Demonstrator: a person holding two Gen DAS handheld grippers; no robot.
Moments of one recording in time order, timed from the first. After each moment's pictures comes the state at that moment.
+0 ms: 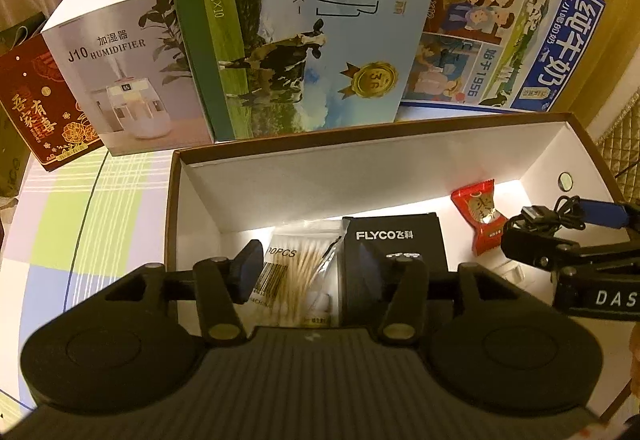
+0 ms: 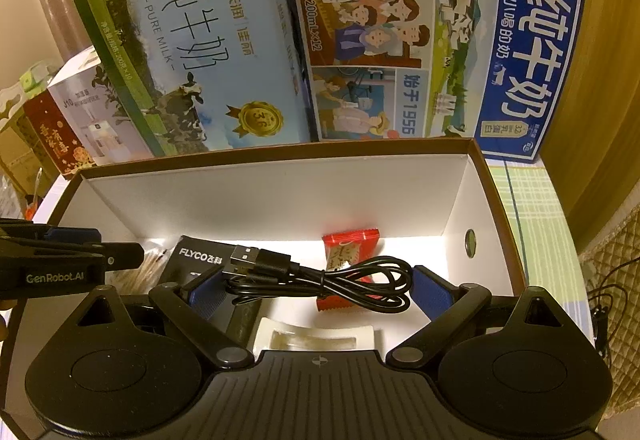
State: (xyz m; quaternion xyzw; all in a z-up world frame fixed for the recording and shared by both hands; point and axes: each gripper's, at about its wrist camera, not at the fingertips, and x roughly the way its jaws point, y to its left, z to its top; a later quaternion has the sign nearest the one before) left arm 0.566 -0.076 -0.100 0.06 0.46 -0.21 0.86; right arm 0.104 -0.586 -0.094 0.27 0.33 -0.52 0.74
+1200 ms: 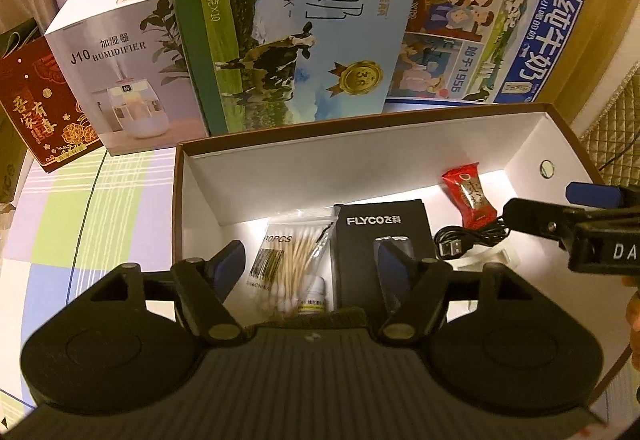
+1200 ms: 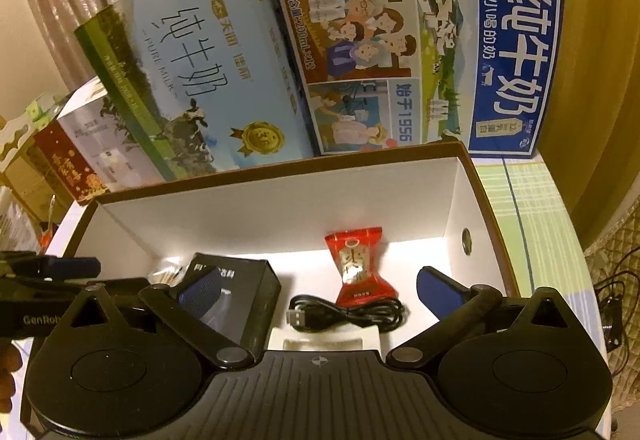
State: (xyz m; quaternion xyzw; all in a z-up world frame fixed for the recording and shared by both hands) left arm 0.551 -0.068 -0.090 0.06 0.45 -0.22 0.86; right arm 0.090 -0.577 -0.079 0.30 0.29 -0.52 0.75
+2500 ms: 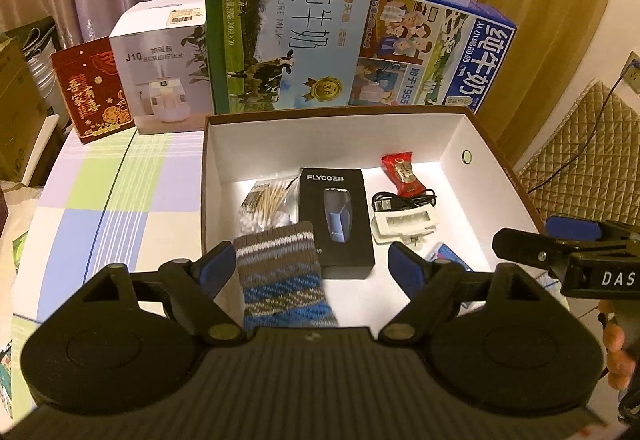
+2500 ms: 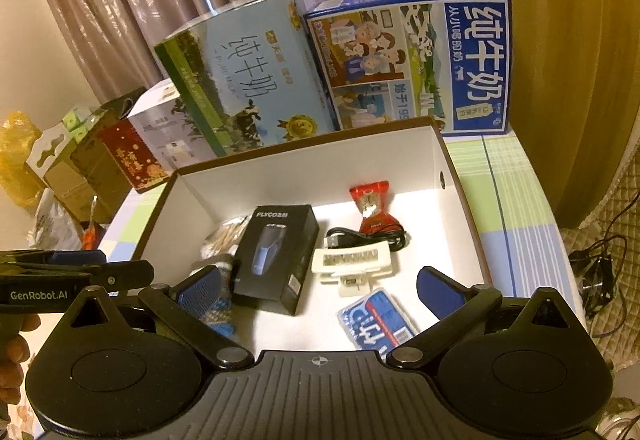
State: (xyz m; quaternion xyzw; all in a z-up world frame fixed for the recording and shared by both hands) left arm 0.437 -0.027 -0.022 0.02 0.43 -0.23 0.87; right arm 0.061 -0.459 -0.021 0.31 0.26 -0.50 0.77
